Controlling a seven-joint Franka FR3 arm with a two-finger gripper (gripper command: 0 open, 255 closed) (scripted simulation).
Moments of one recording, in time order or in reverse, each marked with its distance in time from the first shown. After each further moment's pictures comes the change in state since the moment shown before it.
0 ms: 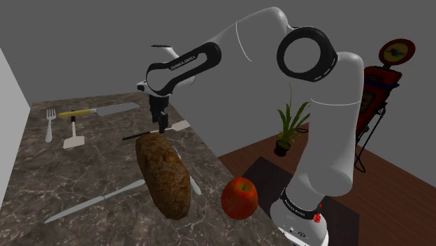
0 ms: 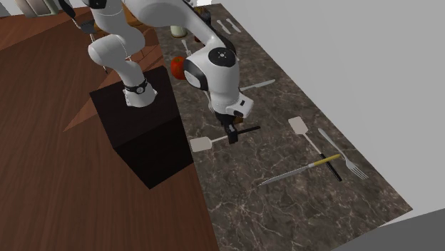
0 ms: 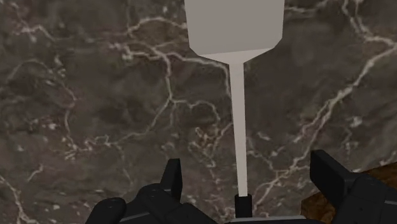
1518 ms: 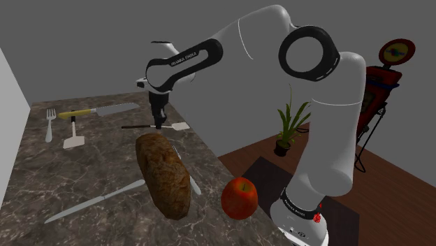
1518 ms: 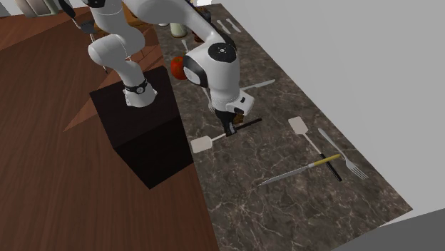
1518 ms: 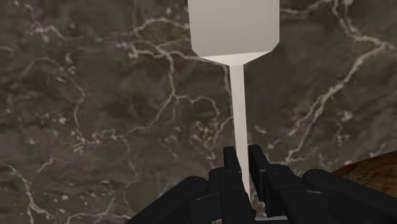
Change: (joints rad) arm 0.000 -0.014 0.000 0.014 -0.001 -0.027 0.001
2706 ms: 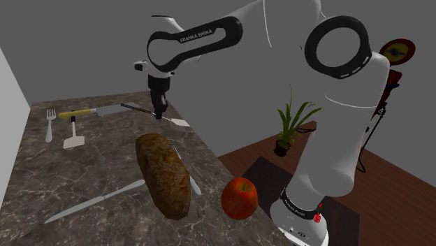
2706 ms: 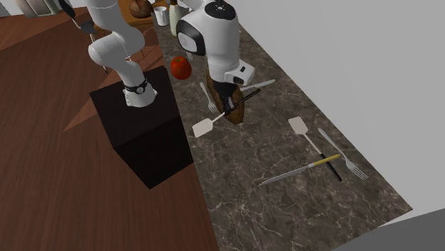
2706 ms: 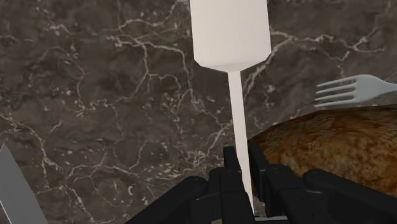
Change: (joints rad) arm 0.028 -0.158 0.018 -0.015 -0.006 -0.139 0.056
